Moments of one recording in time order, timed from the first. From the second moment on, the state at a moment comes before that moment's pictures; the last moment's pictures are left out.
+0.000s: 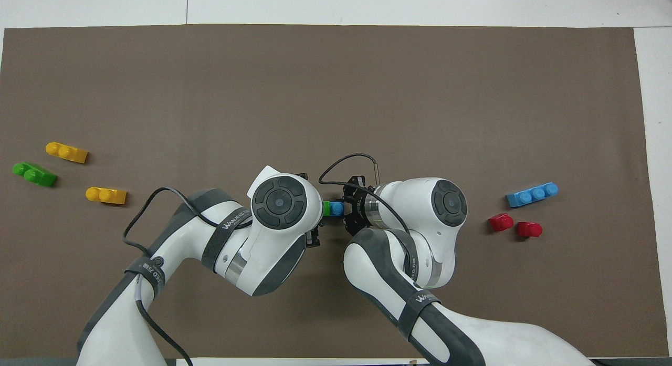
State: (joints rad) left arm -0.67 0.18 -0.03 -2.07 -0.04 2.29 -2.35; right arm 0.54 0.27 0.07 -2.17 0.74 2.62 1.50
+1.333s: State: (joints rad) left arm -0.65 0.14 -0.02 -2.06 -0.05 2.28 -2.36; right arm 0.54 0.28 0.07 -2.16 0.75 2.64 1.47
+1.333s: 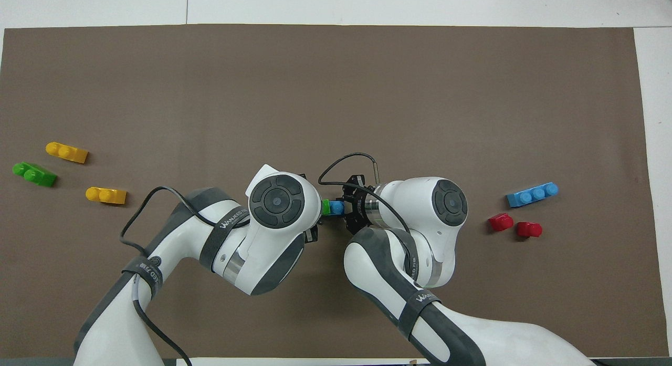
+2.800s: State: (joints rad) left arm -0.23 0.05 0.00 -2.05 -0.04 2.15 -1.60; right arm 0.51 0.28 0.07 -2.16 0.75 2.60 1.44
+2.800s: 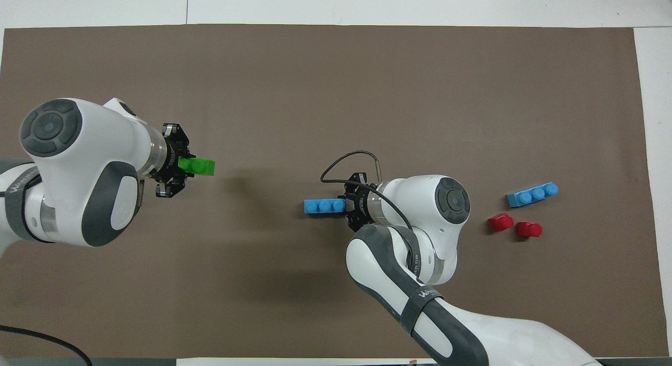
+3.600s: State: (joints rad) left arm -0.03 0.10 0.00 -2.07 -0.04 2.19 -1.09; right arm -0.01 0.15 0.04 -2.09 0.66 2.13 0.92
